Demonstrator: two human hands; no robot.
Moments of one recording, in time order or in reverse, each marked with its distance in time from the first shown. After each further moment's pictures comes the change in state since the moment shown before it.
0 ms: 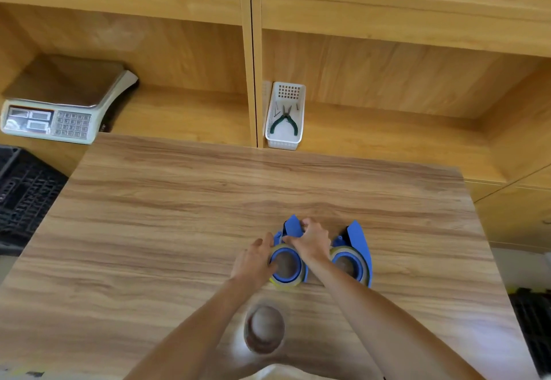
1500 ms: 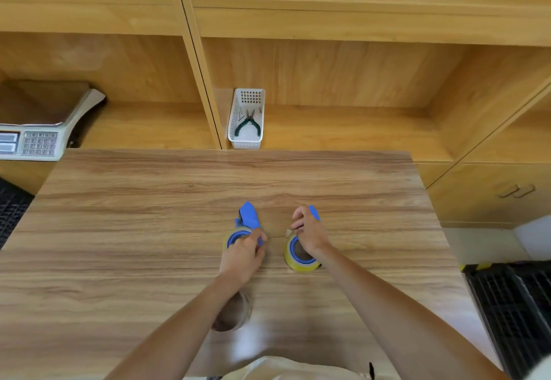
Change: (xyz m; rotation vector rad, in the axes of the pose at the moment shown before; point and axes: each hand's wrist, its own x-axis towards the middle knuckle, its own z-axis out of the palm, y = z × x) left_hand -0.028 0.064 0.028 -0.005 0.157 0.071; right_hand -0.007 0.082 -0.071 0.054 -0.072 -0.180
